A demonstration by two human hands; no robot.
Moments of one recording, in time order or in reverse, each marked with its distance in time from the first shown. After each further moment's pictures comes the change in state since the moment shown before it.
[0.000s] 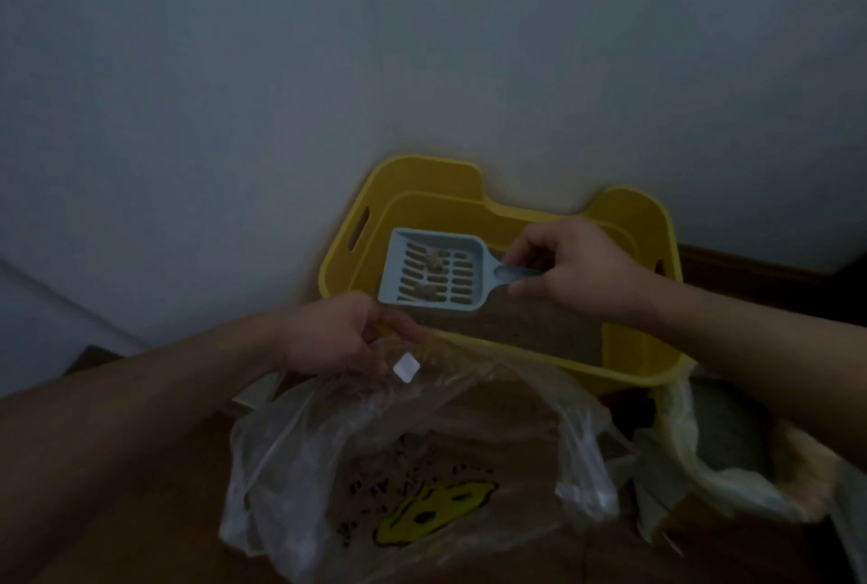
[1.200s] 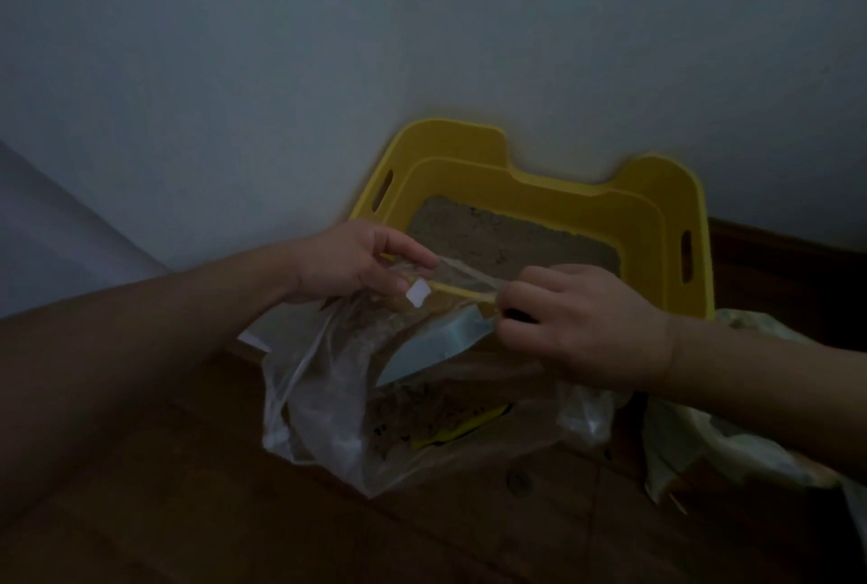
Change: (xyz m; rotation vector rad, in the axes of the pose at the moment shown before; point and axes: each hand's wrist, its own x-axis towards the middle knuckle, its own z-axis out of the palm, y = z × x) left_hand -0.012 0.012 -0.012 -0.232 0.156 -0.037; right_hand -0.057 -0.004 0.039 -0.731 0.016 -1.023
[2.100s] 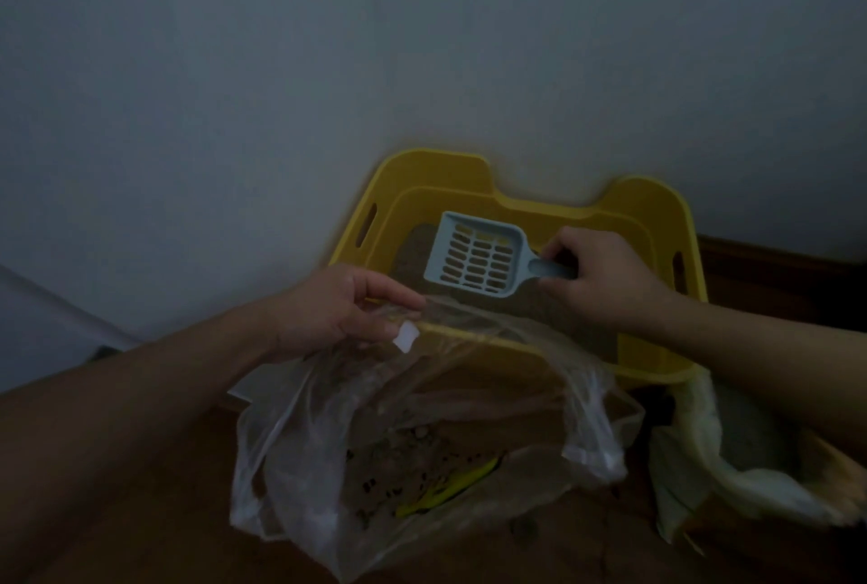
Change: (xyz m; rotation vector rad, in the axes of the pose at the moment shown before) left_hand 0.008 -0.013 -0.001 -0.126 0.011 0.059; right_hand -0.013 0.076 0.036 0.474 0.016 1.053
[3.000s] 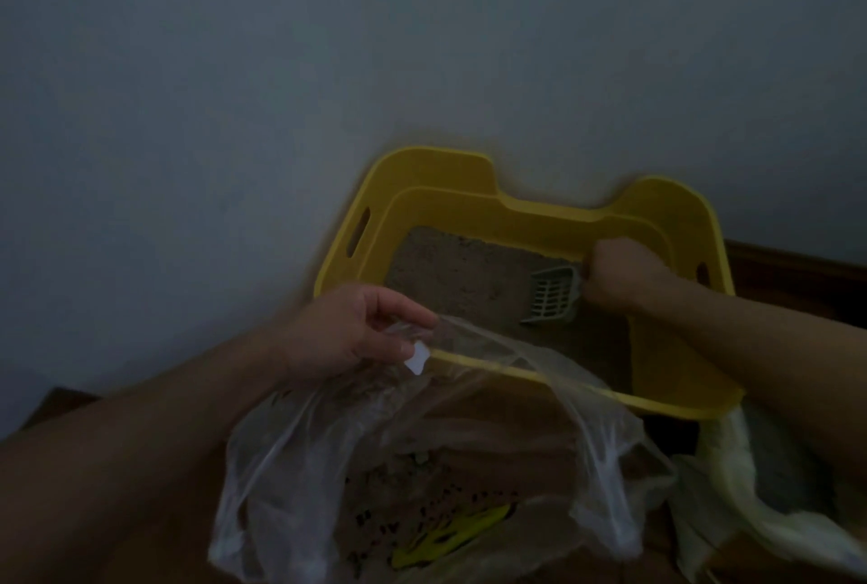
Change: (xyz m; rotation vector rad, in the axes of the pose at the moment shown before) left_hand 0.027 -0.006 0.006 -0.072 -0.001 -0.050; right_hand 0.065 0.063 0.027 -0.474 -0.294 0.320
